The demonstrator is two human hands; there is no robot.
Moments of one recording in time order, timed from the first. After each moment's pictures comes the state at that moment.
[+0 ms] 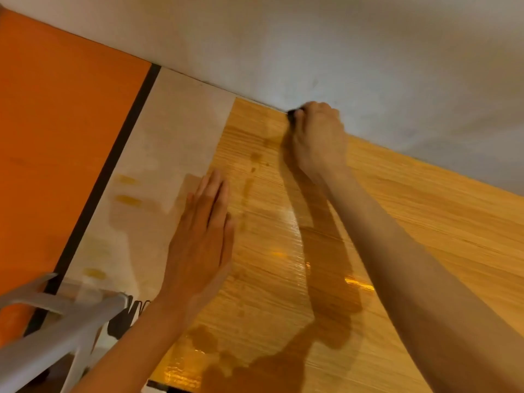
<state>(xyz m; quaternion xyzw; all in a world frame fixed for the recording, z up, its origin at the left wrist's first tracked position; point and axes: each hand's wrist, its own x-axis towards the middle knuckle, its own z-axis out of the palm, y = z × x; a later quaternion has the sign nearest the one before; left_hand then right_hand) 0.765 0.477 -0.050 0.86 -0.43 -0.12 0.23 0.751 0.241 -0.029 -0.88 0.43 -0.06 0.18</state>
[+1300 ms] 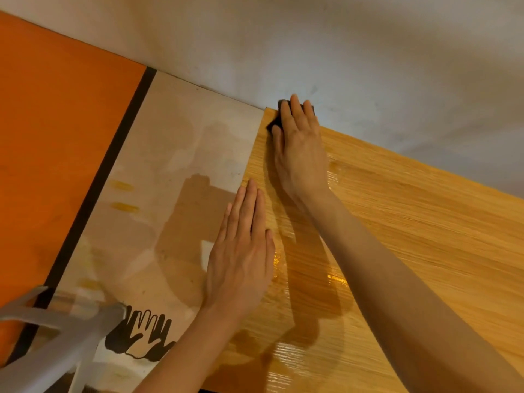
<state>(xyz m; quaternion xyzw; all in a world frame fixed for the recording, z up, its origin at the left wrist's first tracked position) 0.760 0.484 -0.059 0.86 -0.46 -0.11 0.17 0.787 0.303 -0.045 -0.91 0.37 -0.08 0.18</state>
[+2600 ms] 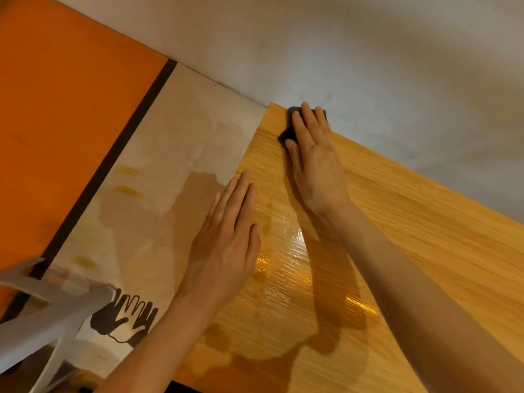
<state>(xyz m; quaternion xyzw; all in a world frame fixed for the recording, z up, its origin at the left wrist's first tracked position) 0.758 0.485 -0.060 0.87 -0.44 -0.11 0.20 0.744 0.283 -0.042 -0.94 0.27 -0.05 0.22</state>
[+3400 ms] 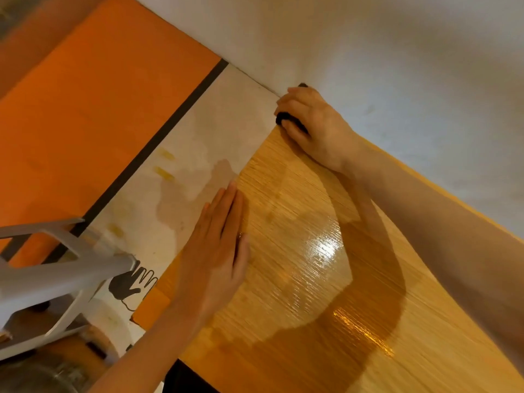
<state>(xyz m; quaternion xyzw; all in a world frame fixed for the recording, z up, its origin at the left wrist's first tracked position) 0.719 0.510 -0.063 0.92 -0.34 -0.09 0.17 0.798 0.236 -0.042 -0.97 -0.08 -0.02 0.23</state>
